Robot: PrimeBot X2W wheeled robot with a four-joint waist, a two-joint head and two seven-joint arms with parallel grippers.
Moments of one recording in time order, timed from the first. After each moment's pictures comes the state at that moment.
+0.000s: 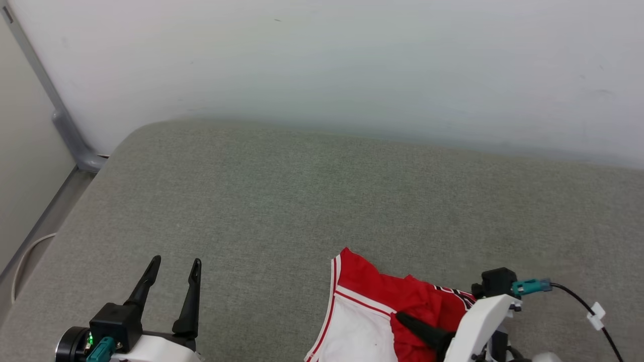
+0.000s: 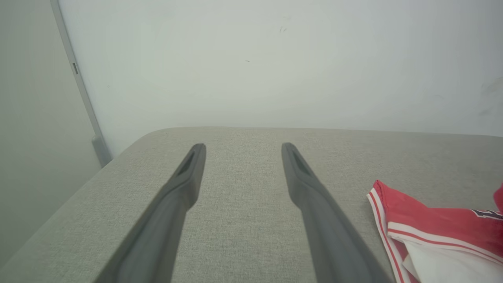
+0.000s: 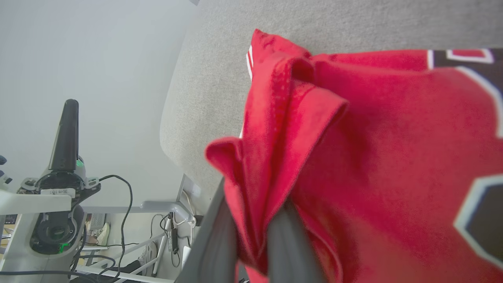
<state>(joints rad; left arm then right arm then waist) 0.05 0.27 -0.13 0.09 -0.29 -0.03 -0.26 -0.07 -0.05 0.16 0.23 0.89 0.13 0.61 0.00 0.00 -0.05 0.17</state>
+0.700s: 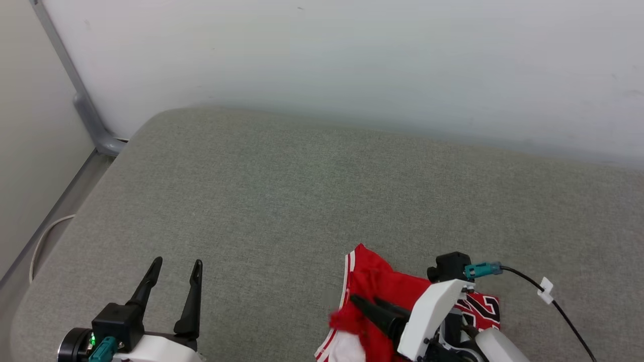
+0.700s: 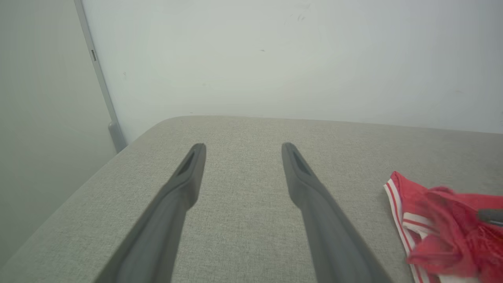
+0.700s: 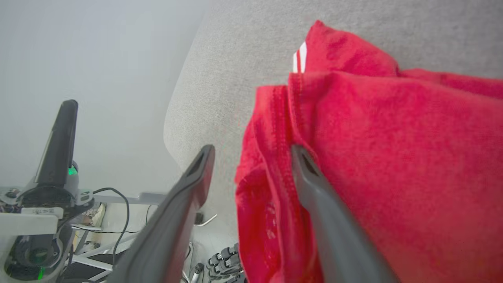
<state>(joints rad) 0.04 0.27 -0.13 0.10 -0.29 -0.03 -0.26 -0.28 -0.05 0.44 0.53 0.96 0.13 0.34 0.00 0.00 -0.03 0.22</state>
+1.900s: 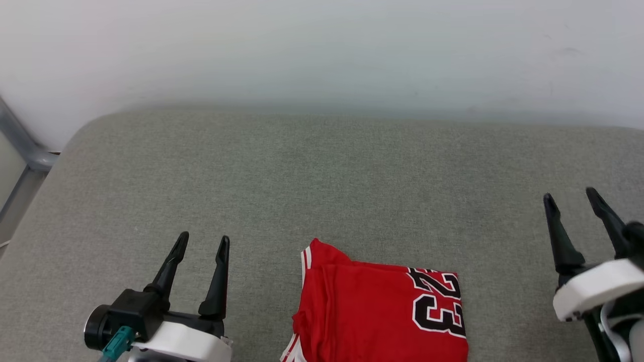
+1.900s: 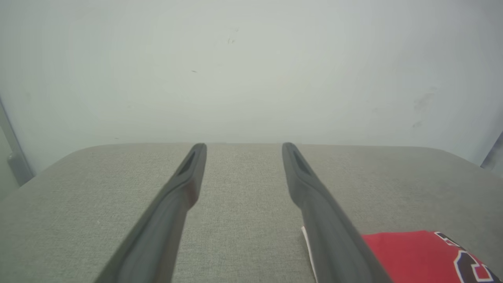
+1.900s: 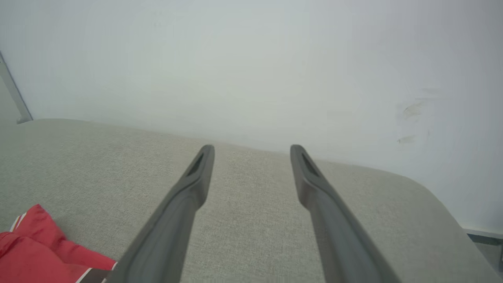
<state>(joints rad) 0.01 0.17 -0.13 0.02 -0.26 -0.08 -0.26 -0.13 -0.25 -0.05 0.04 0.19 0.13 0.00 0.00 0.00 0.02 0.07</state>
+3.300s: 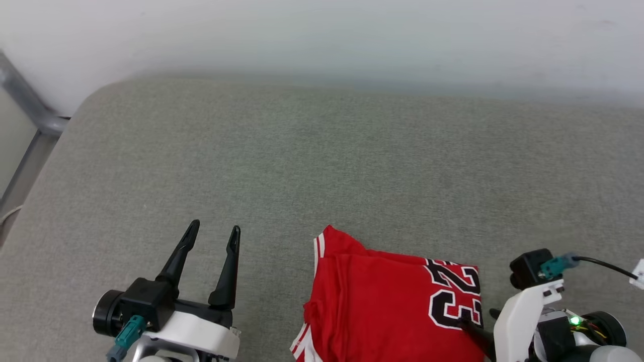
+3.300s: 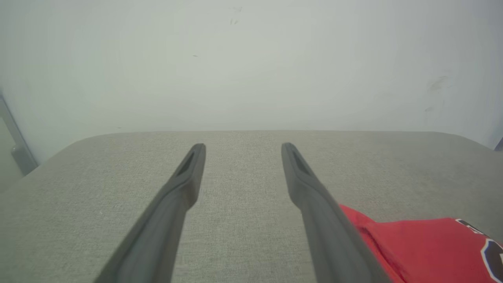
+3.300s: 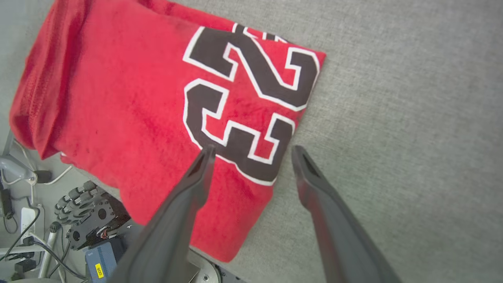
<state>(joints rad) -0.02 0.12 -0.10 0.03 -0.18 -0.13 -0.26 0.00 -0.18 0.09 -0.11 0.40 0.13 0.89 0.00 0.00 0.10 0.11</state>
